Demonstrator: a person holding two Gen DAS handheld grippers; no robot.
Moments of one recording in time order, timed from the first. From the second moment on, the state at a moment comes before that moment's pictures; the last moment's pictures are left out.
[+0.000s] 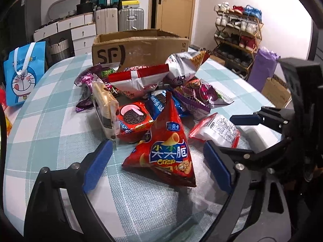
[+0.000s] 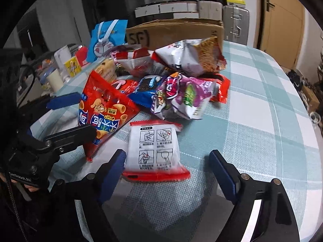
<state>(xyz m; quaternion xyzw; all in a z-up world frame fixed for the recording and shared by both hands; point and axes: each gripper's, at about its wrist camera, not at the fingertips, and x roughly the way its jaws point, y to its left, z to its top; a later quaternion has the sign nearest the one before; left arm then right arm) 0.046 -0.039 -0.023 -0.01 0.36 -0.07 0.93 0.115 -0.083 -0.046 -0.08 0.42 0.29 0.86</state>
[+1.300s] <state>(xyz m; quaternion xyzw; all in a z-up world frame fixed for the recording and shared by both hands) 0.033 0.001 0.068 -0.06 0.27 -0.05 0.96 0.104 -0.114 0.048 0.01 0.28 0.33 0.90</state>
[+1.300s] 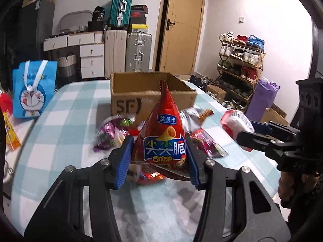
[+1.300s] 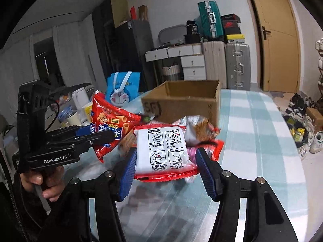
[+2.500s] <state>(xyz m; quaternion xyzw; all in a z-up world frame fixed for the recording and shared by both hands) 0.221 0.042 0.087 -0.06 0.27 -0.02 0.96 0.261 -0.063 0.077 0.02 0.30 0.28 0.91</state>
